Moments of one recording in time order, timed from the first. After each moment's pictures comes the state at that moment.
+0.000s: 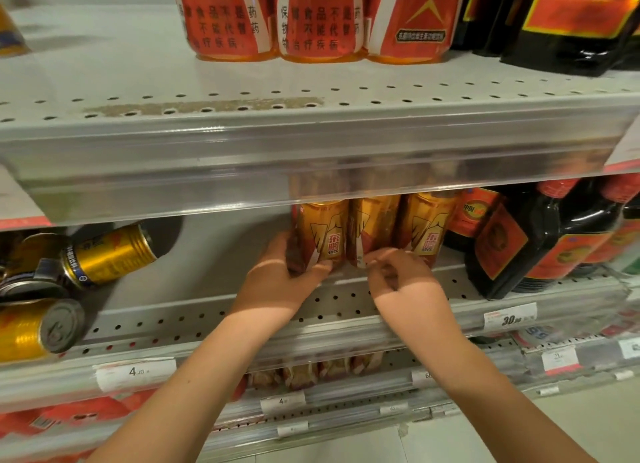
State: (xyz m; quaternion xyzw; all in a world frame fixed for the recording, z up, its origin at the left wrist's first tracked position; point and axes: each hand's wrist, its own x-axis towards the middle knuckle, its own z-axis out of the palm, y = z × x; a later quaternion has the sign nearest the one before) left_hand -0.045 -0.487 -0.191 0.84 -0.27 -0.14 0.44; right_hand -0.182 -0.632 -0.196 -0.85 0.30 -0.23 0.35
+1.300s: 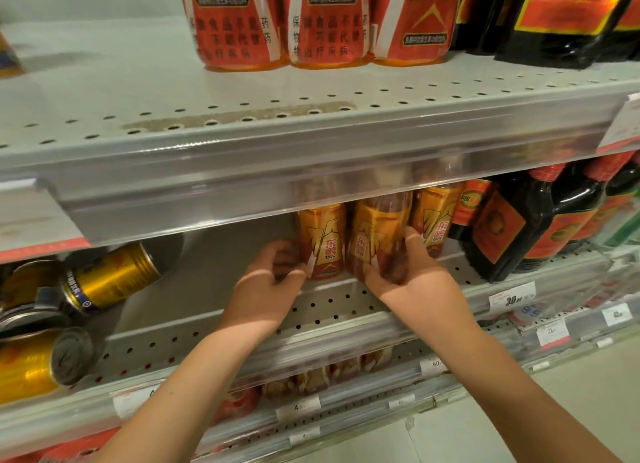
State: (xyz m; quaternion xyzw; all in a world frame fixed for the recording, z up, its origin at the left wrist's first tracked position) left_hand -0.026 -0.459 -0.188 0.81 -0.31 -0.16 0.48; right_hand -0.185 -0.624 -0.190 -0.85 0.37 -0.21 0.31
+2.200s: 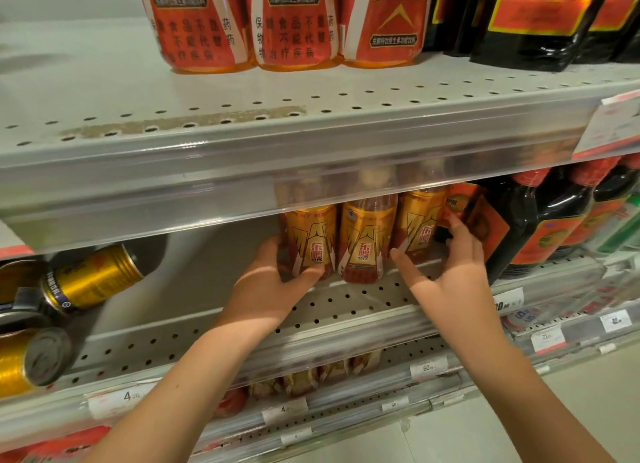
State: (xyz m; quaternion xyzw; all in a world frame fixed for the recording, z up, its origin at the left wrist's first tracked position) left_hand -0.039 -0.482 -0.184 0.85 -0.30 -0.15 0.41; right_hand -0.219 -0.667 -0.199 -0.79 0.40 -0.34 0.32
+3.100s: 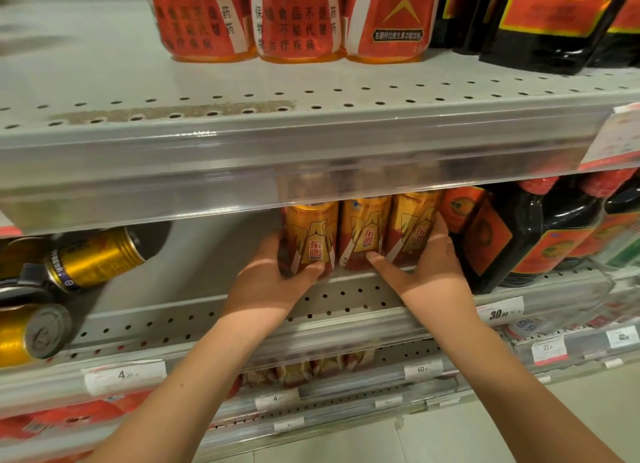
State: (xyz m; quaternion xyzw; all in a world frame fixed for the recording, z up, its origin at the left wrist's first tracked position) left_hand -0.046 -0.489 -0.195 0.86 -0.27 -0.14 0.42; right_hand -0.190 -0.681 -0.193 -0.82 0.38 -0.24 0.35
